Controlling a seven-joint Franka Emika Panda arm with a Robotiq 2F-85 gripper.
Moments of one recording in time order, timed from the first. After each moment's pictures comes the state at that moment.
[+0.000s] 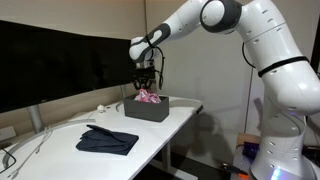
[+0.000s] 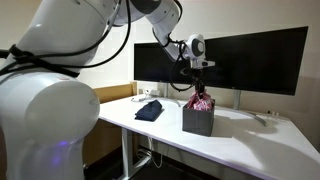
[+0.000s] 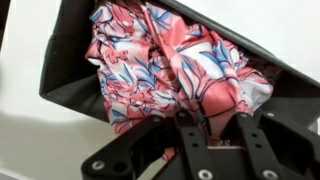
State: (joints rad) arm 0.04 0.44 -0.17 -1.56 -0.07 2.05 0.94
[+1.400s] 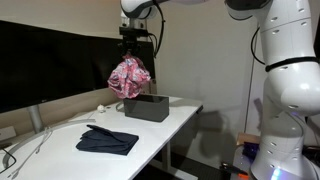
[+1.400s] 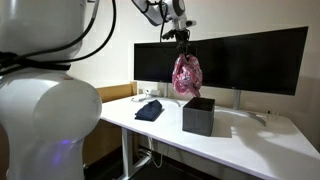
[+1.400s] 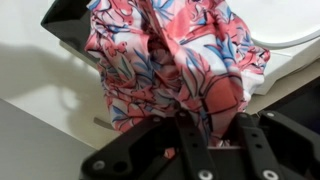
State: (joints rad) arm 0.10 0.20 -0.04 -1.43 -0.17 1.92 0.77
